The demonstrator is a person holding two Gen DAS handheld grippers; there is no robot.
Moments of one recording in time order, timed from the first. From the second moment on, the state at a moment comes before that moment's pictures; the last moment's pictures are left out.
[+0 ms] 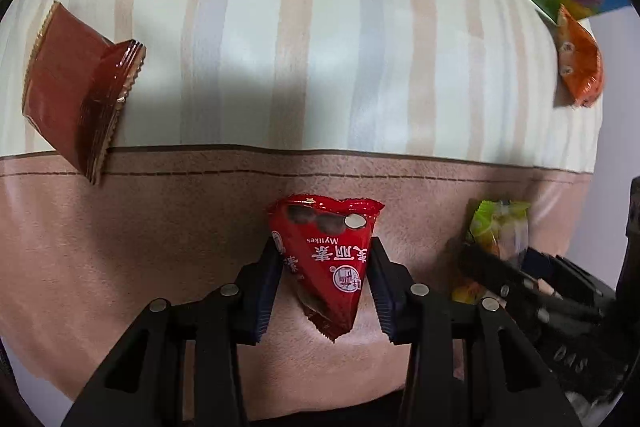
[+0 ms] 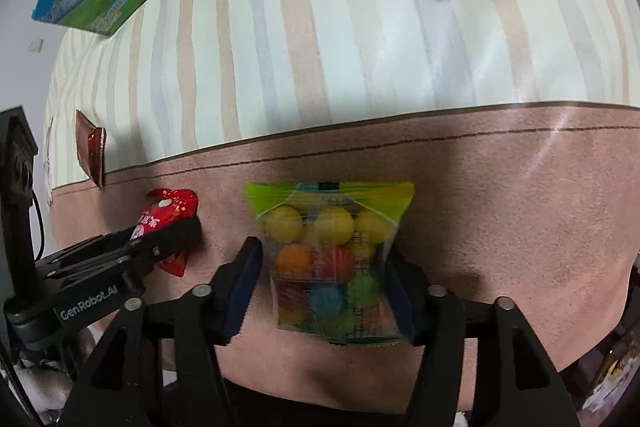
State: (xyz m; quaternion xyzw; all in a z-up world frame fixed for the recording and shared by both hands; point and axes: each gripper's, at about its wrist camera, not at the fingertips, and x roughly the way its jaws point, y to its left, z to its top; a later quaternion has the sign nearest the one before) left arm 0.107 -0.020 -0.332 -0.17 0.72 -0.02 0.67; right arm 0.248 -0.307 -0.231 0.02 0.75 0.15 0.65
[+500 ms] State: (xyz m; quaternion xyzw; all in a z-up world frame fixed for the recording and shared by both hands) left arm 0.080 -0.005 -0.278 -0.18 0.68 -0.02 0.72; right arm 0.231 -0.300 -0.202 0.04 0.72 0.17 0.67
